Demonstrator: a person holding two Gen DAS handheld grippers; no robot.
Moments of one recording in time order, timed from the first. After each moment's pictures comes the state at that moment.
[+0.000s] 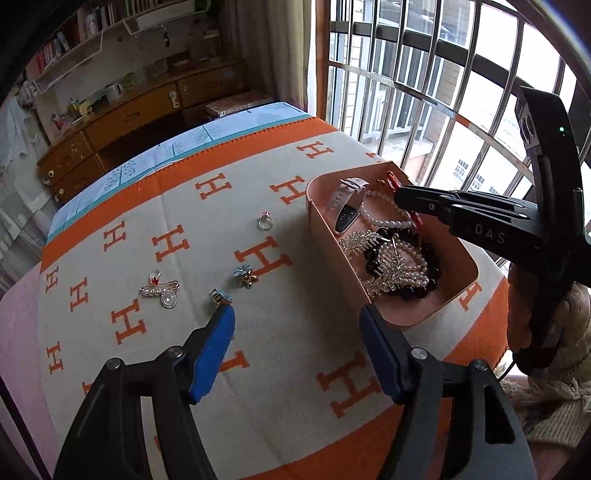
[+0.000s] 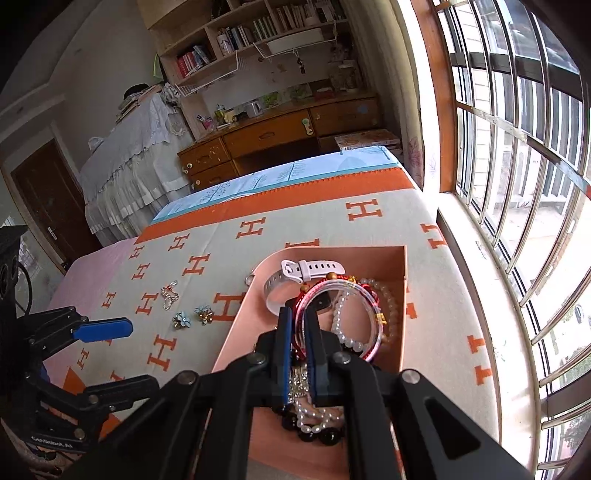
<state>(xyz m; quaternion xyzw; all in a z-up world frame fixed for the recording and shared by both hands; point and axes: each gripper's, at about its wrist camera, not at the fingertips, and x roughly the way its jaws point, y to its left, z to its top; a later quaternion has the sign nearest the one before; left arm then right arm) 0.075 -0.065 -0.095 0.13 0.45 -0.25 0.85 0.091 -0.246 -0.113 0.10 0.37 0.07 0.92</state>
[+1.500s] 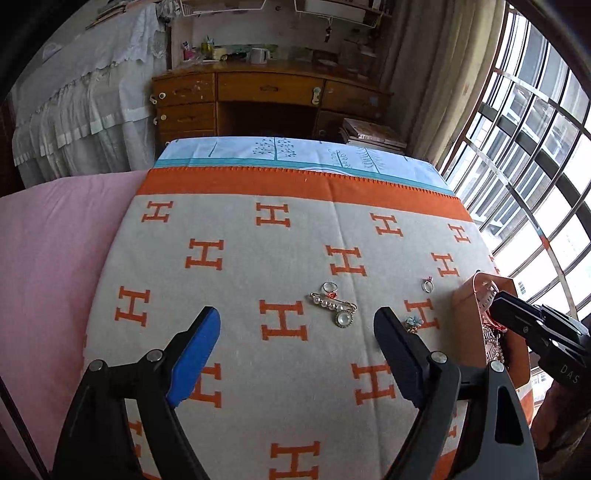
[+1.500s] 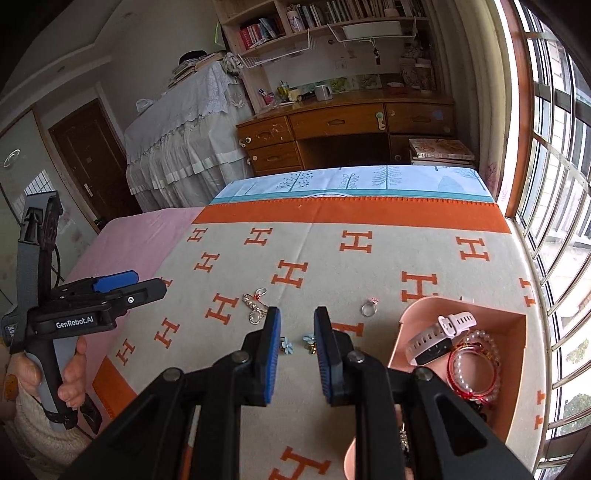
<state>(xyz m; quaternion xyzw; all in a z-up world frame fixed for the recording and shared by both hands) 0.148 0.092 -0.084 -0.04 0.46 -0.07 0.88 0.127 -0.139 -0.076 0.05 0.40 0.19 0.90</state>
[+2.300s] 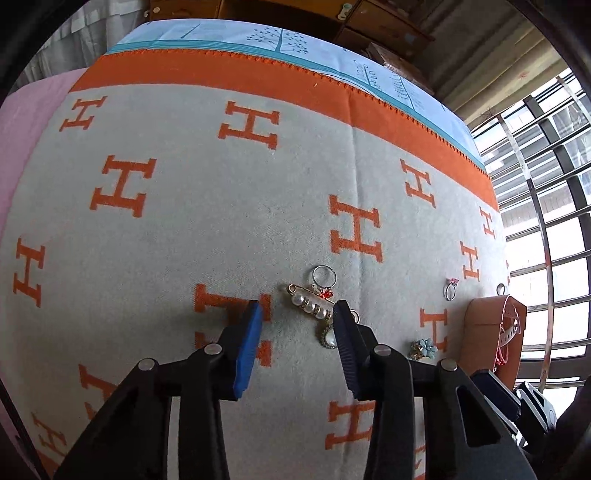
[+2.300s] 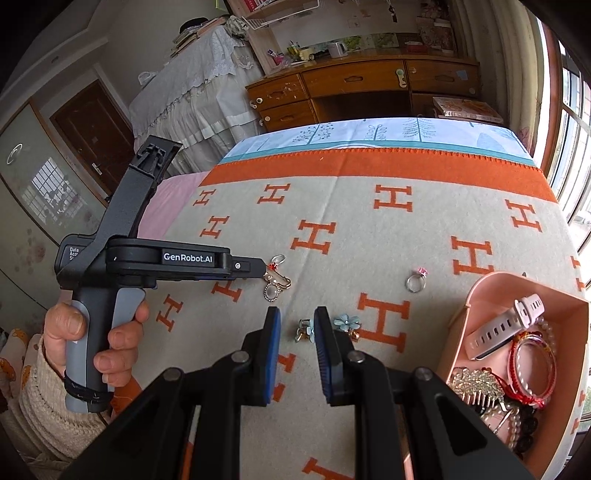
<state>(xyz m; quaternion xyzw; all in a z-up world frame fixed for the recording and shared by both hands) 0.236 0.074 -0.178 -0.14 0.61 -0.09 0.77 0.151 -0.111 -0.117 0.06 0.46 0.22 0.86</state>
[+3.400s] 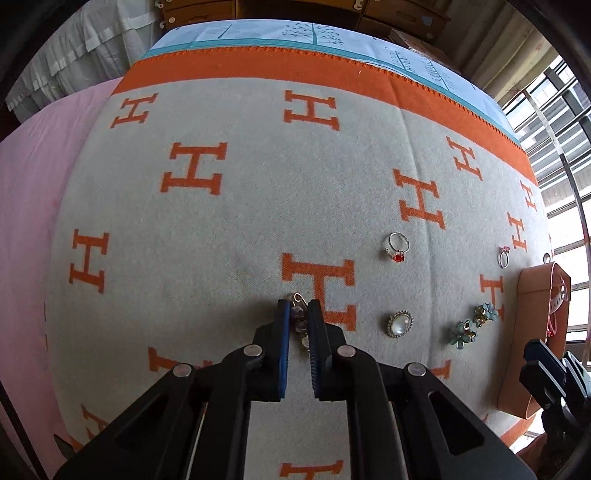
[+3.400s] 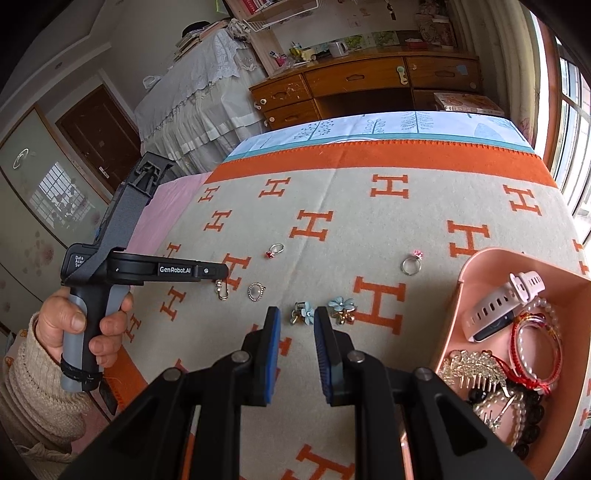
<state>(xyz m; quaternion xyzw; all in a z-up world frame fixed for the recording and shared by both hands) 0.216 0.090 -0.171 -0.08 0.63 -0.04 0.77 0.141 -0.121 -0.122 0.07 0.46 0.23 0.85</state>
